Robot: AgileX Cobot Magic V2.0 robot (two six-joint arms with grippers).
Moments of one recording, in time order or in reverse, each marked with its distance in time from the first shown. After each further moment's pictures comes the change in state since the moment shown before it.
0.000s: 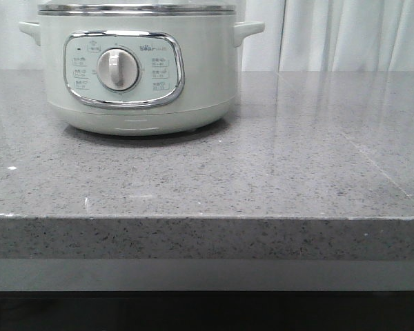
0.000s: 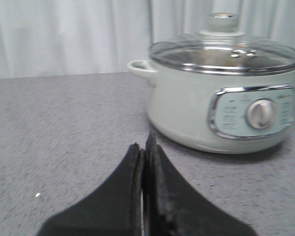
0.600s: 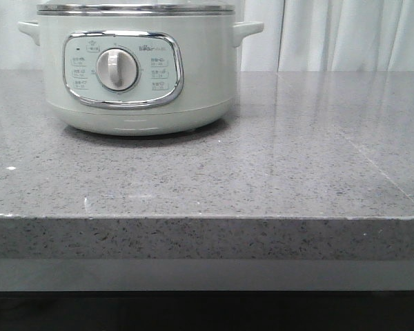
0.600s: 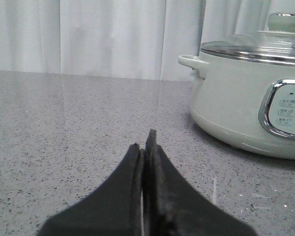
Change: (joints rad) left arm 0.137 -0.155 0.210 -0.060 -0.134 0.000; right arm 0.000 0.000 0.000 0.000 0.000 0.000
